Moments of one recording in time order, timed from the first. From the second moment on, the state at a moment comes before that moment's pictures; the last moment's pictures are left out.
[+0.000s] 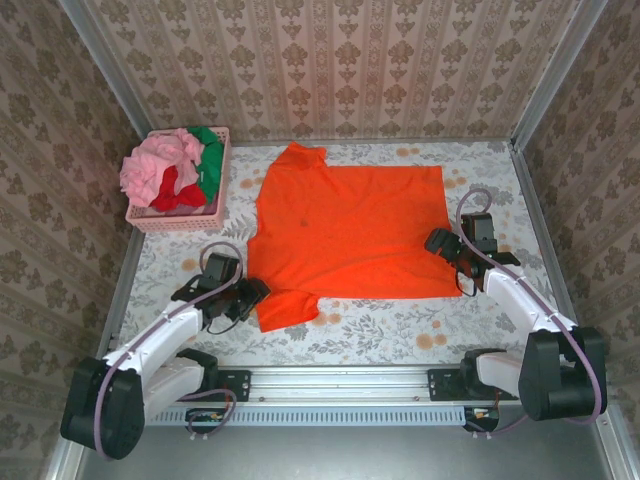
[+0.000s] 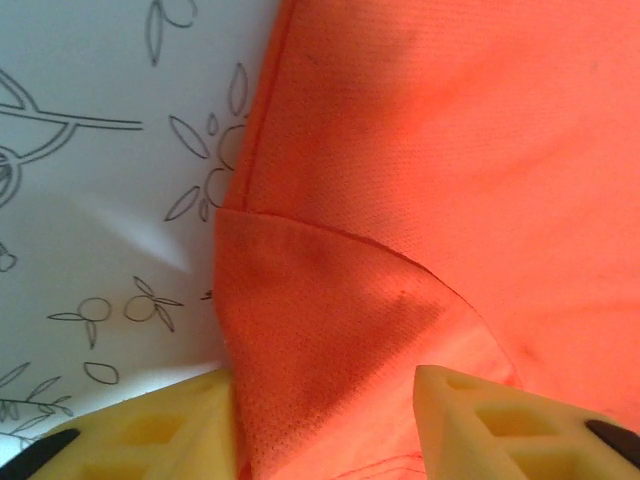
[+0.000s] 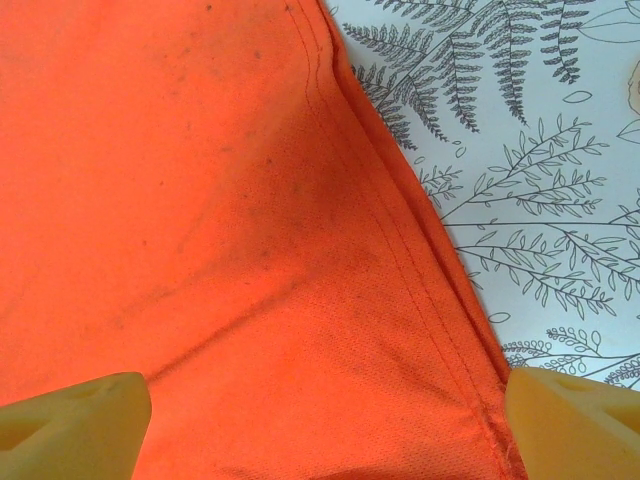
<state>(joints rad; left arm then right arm) -0.38 0.97 0.39 -0.44 0.29 -1.06 0.02 1.18 0.63 -0.34 0.02 0.58</state>
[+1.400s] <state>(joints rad) -0.39 0.97 0.35 -0.43 0.32 -1.06 -0.05 0.95 0.40 -0.56 0.02 0.81</state>
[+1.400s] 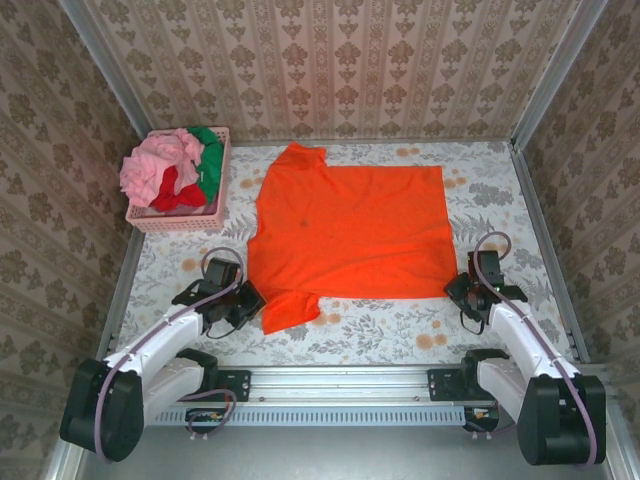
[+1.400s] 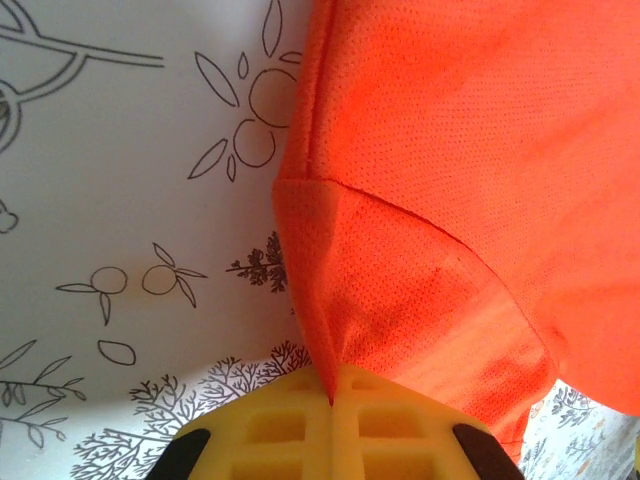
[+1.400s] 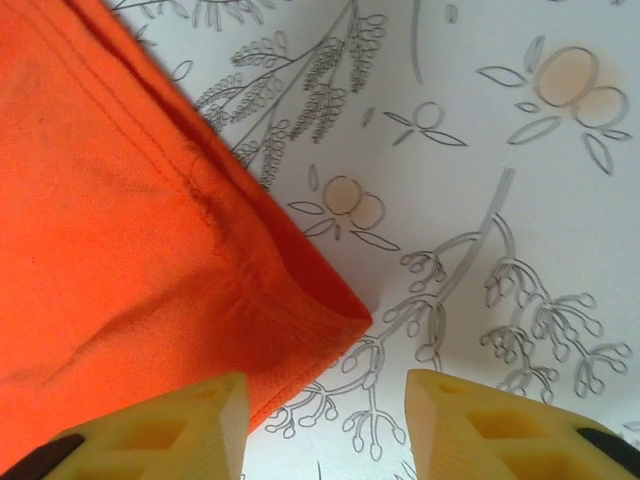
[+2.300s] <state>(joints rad) -0.39 0.93 0.36 -0.43 0.32 -1.06 -0.05 0.93 0.40 -0.52 0.03 0.84</state>
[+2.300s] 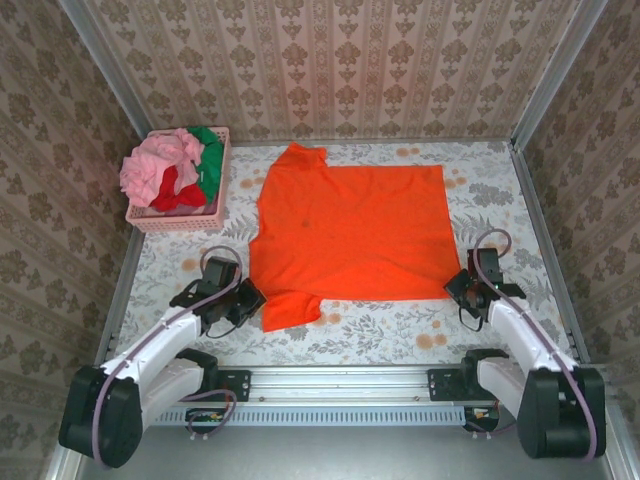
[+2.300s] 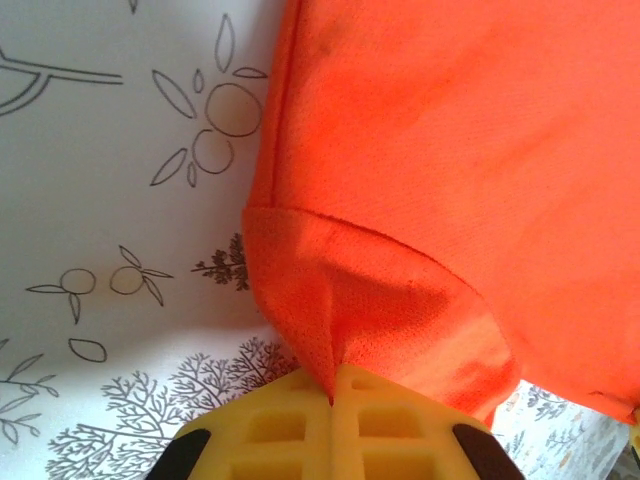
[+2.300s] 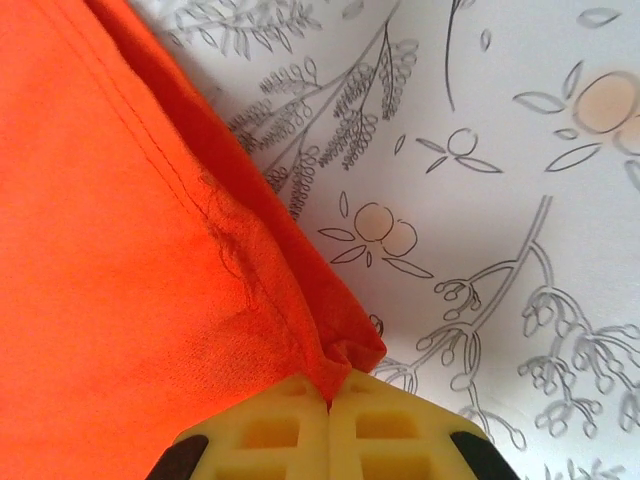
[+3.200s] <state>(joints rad) -0.27 1.31 0.82 -0.44 0.35 -0.91 -0.05 1.04 0.65 -0.65 0.11 0.85</state>
